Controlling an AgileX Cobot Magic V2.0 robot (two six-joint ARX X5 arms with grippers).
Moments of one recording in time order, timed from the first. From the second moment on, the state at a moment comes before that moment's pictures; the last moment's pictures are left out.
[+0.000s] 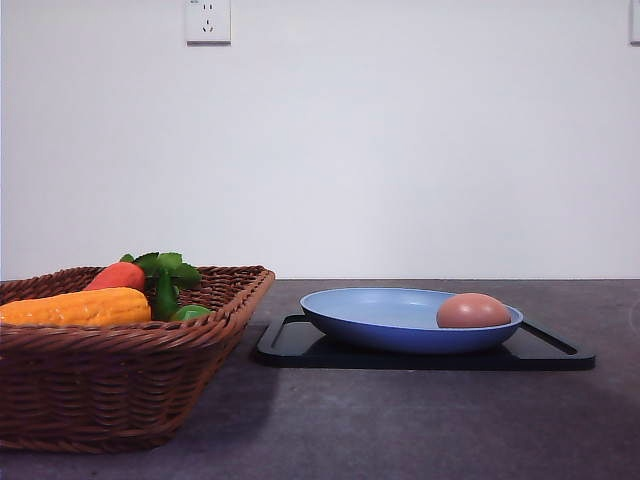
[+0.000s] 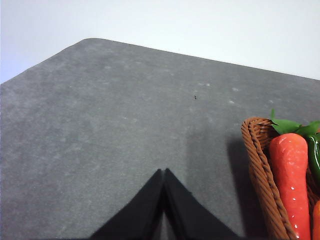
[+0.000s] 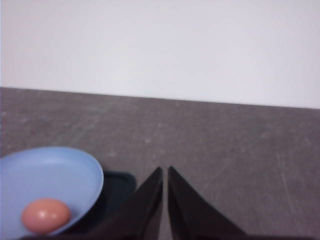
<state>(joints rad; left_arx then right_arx) 0.06 0.00 0.03 -0.18 -0.06 -0.16 -0.03 0.10 0.16 -0.09 -0.16 0.00</state>
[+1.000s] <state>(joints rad) 0.06 0.00 0.03 -0.18 -0.06 -0.16 -0.04 0.02 0.02 -0.16 -0.16 0.02</state>
